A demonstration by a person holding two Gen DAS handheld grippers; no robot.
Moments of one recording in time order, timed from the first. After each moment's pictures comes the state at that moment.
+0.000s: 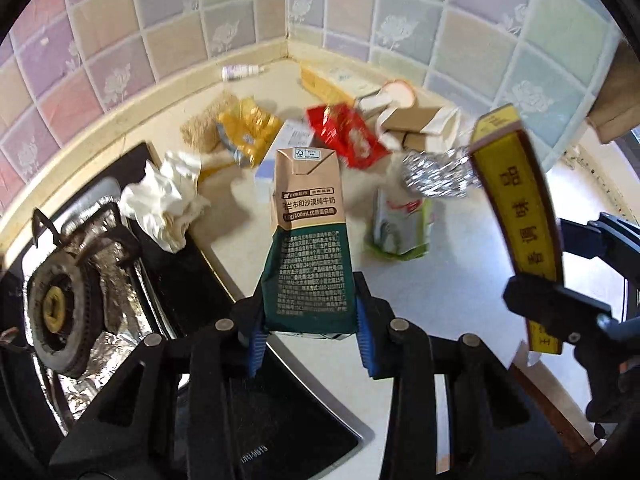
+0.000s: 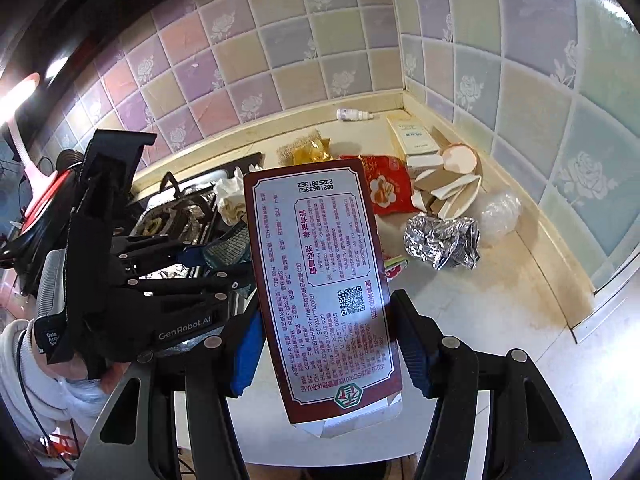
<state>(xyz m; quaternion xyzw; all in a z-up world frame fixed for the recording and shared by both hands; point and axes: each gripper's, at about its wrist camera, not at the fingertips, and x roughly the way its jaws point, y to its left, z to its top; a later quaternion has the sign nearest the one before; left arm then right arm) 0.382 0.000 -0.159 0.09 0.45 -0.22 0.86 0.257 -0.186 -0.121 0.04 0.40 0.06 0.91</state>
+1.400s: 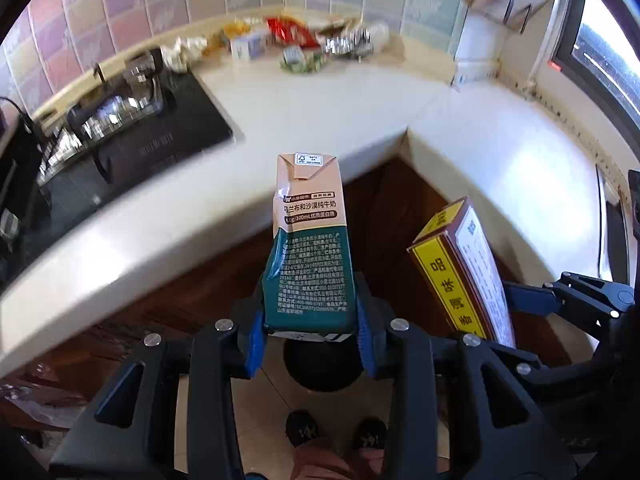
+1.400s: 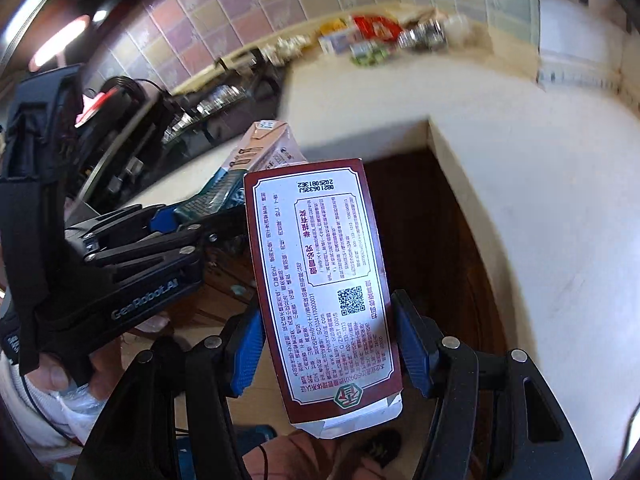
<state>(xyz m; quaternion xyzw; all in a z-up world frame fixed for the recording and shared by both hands) 0.080 -0.008 -0.237 0.05 0.47 -0.17 0.87 -0.035 -0.179 -0.243 0.07 0.48 0.09 0.87</state>
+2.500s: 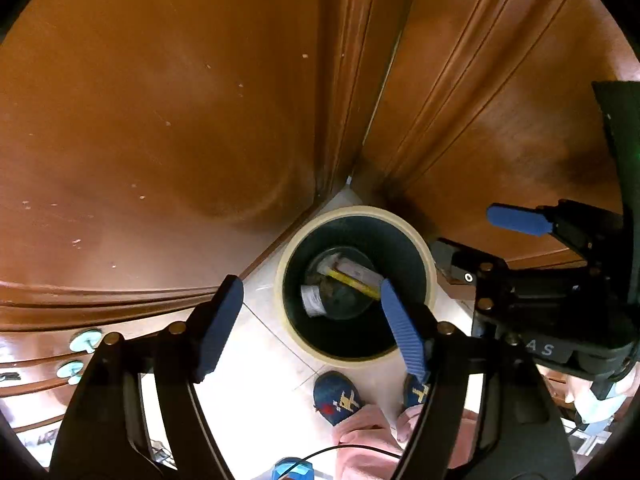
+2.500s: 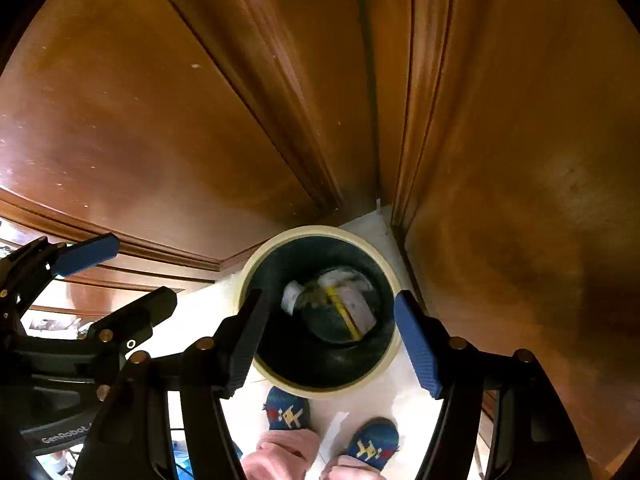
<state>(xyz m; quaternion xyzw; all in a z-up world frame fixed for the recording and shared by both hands) 0.137 -0.042 -0.556 0.14 0.59 -0.21 0.77 0.028 -0.190 -0.566 0.10 0.59 -0.05 0.80</state>
